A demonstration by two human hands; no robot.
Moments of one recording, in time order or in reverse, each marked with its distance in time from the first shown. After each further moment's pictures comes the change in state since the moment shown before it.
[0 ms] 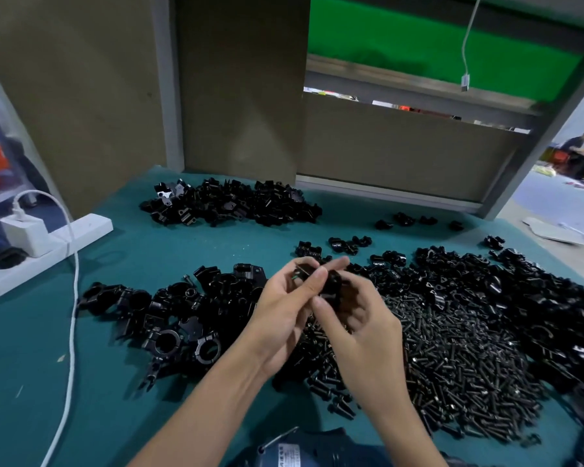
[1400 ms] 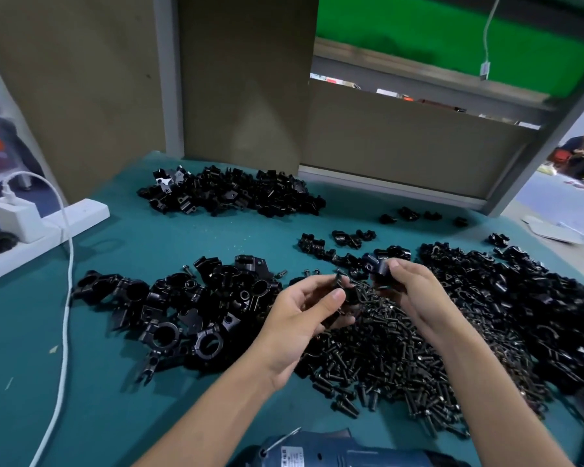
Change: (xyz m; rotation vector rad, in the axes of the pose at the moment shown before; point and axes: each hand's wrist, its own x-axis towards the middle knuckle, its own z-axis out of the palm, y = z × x) left_hand -0.003 -0.022 -0.004 0.089 0.067 -0.041; right_hand 0.084 0.080 -0.066 0.159 -0.144 0.529
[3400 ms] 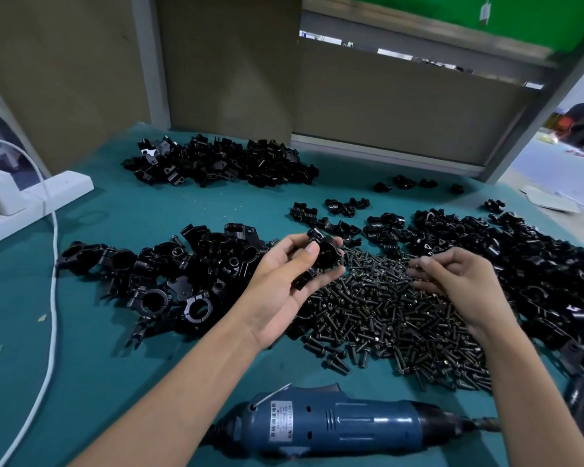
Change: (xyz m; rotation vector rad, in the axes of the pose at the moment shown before) left_hand 0.000 0.001 -0.001 -0.210 0.002 -0.047; right_hand -0.042 0.017 -0.059 -0.150 0.258 -0.062
